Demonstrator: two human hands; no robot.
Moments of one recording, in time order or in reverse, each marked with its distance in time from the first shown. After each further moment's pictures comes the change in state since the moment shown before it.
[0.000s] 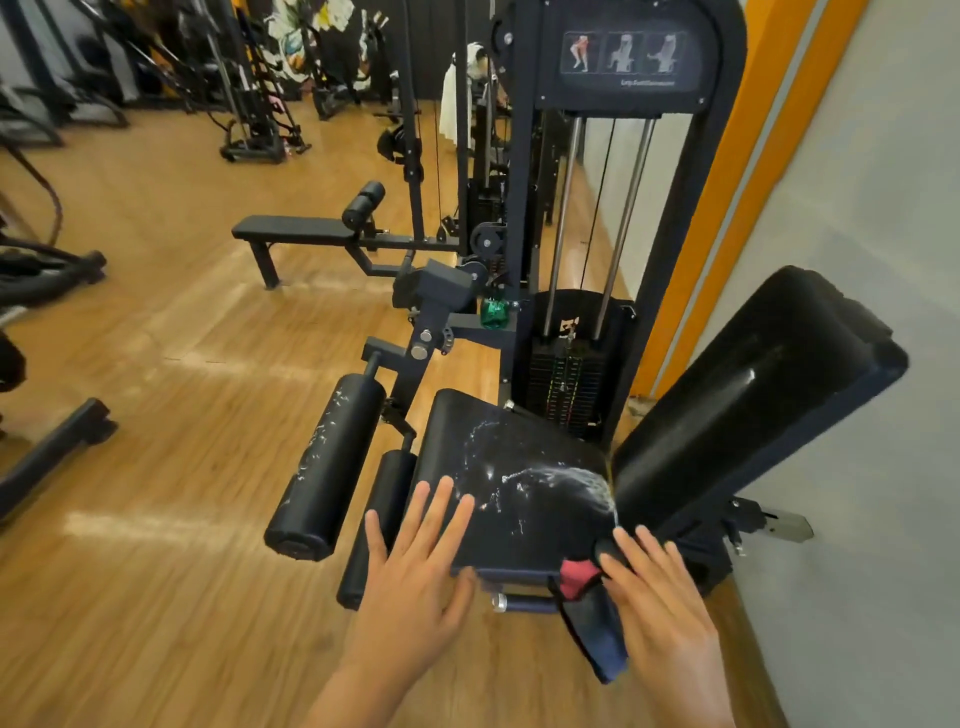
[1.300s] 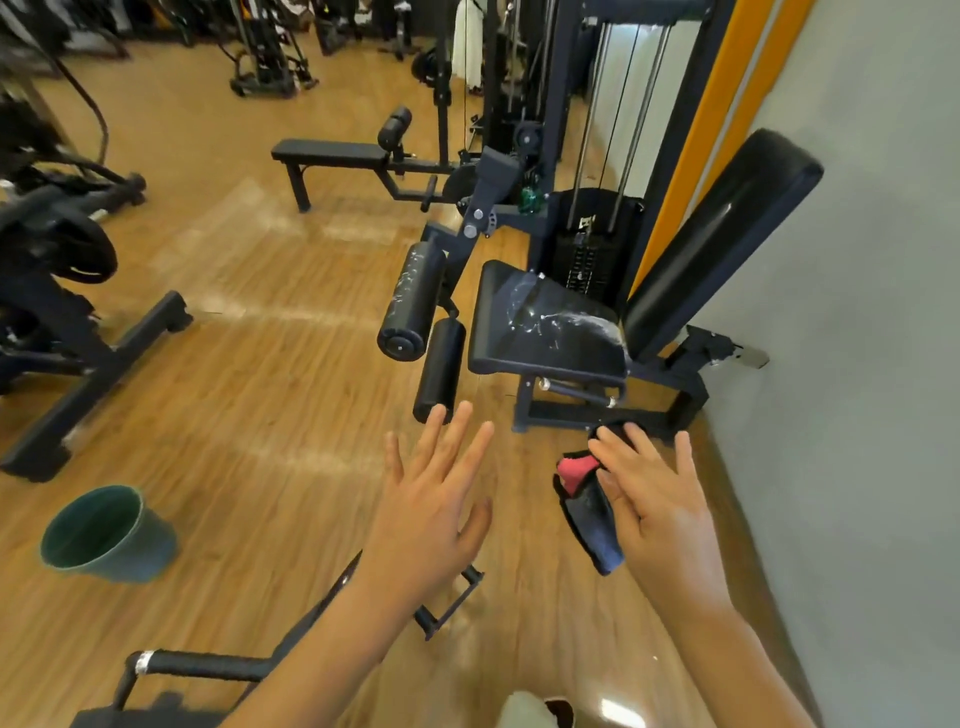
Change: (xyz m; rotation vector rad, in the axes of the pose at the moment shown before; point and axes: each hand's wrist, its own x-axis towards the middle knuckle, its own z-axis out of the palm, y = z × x) left_hand -0.453 -0.003 -0.157 -0.115 0.023 0.082; right_hand -0.273 -0.360 -0.177 0.041 -0.054 0.011
